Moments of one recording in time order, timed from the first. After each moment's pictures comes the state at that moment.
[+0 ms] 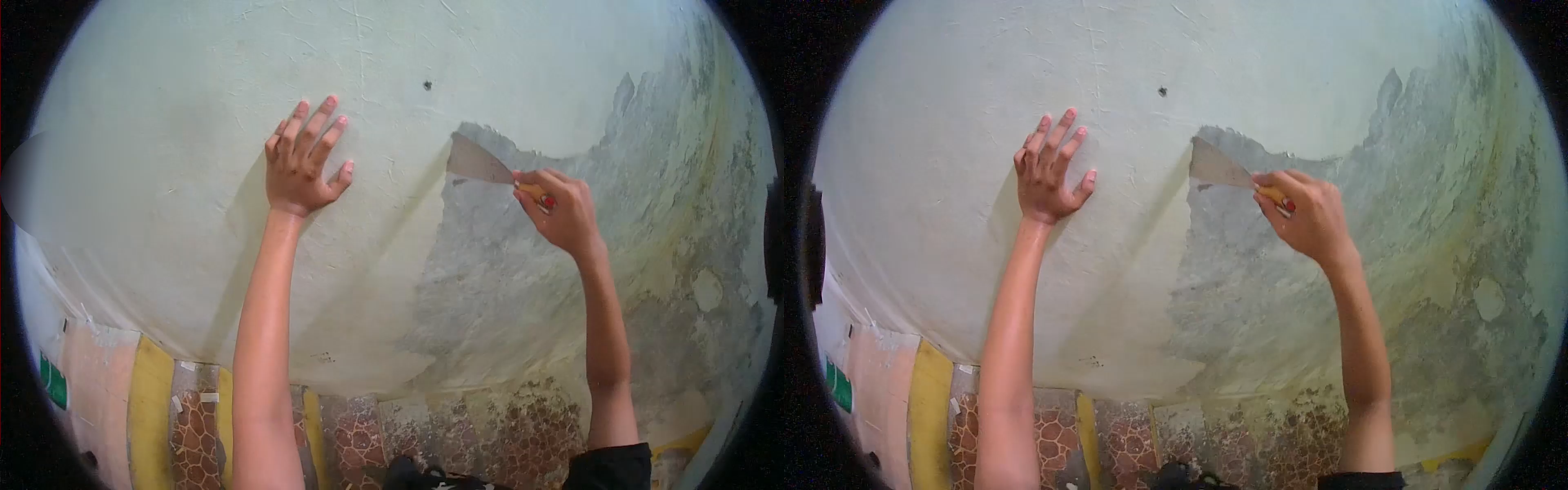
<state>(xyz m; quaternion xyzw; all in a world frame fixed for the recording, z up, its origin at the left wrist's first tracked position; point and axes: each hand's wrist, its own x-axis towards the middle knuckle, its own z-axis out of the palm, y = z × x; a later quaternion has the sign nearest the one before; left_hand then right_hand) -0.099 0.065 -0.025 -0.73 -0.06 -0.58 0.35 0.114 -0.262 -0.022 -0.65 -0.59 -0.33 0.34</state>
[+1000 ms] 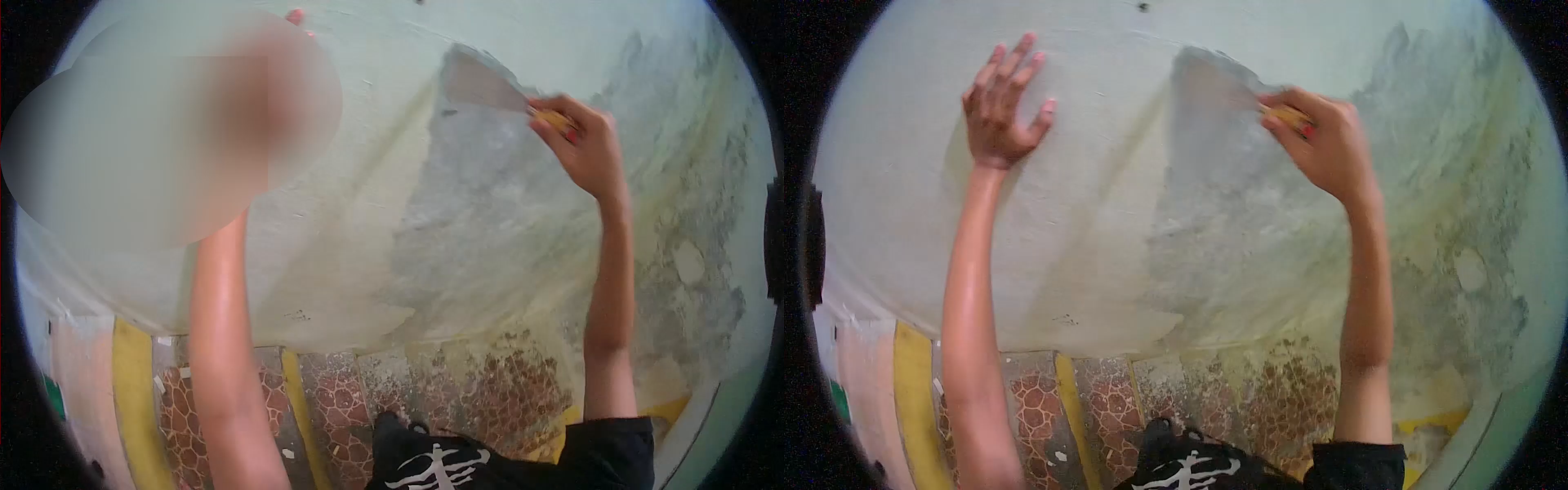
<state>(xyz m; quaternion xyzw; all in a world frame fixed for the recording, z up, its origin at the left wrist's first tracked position) -0.102 0.069 -0.018 -0.71 -0.05 -0.60 0.36 0.112 -0.273 -0.005 -0.70 -0.57 -0.29 0.33</state>
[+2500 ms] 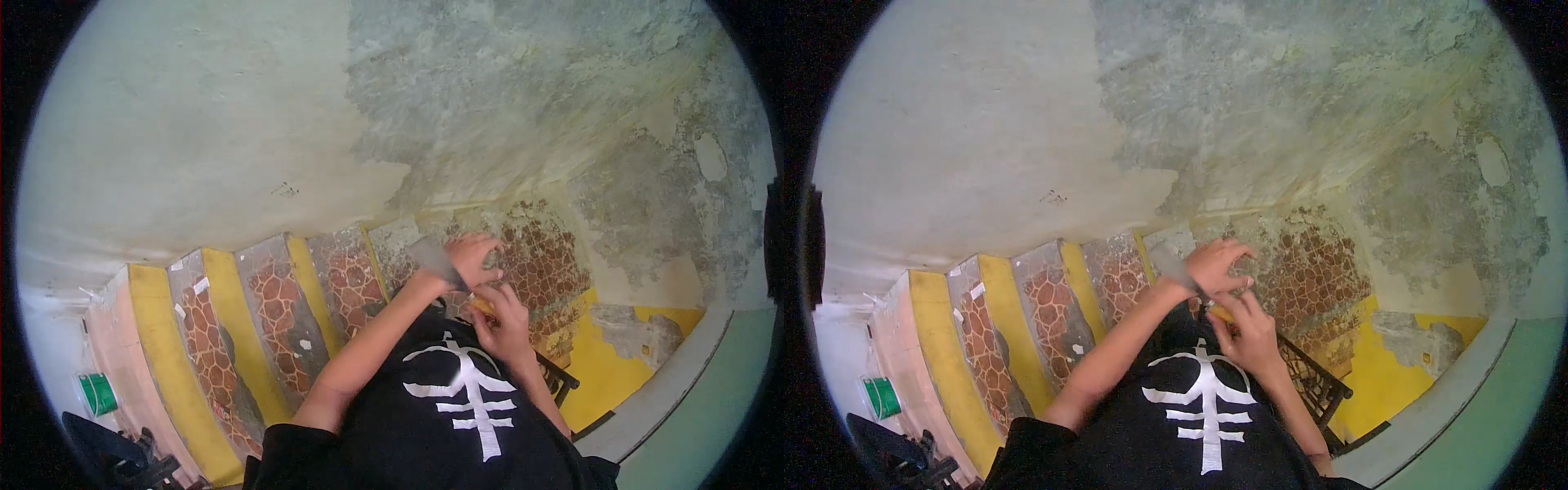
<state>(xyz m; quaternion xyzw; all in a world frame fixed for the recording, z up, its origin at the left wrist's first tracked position) -0.131 -0.307 -0.363 -0.91 0.06 0.05 -0.41 -0.152 -0.483 -0.296 -0.79 -0.43 0.03 0.44</state>
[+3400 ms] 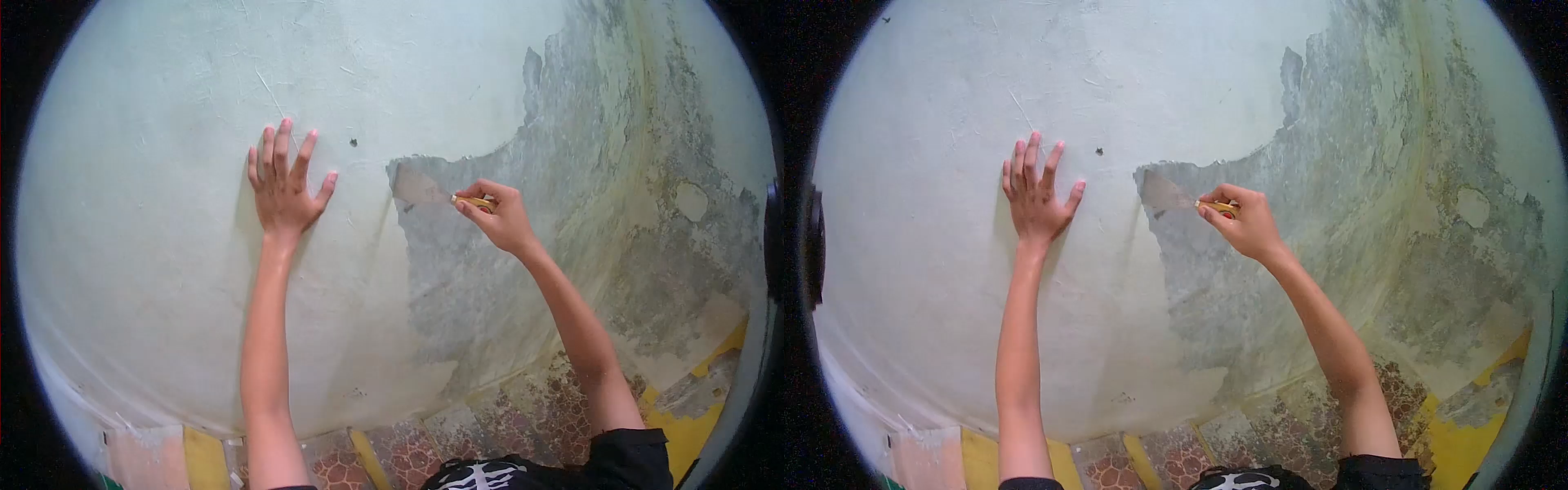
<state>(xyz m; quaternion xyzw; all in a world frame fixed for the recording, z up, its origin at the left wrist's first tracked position) -0.061 0.039 0.046 -0.74 -0.03 -0.58 0.34 0.094 -0.257 -0.050 -0.64 -0.45 -0.18 0.59</state>
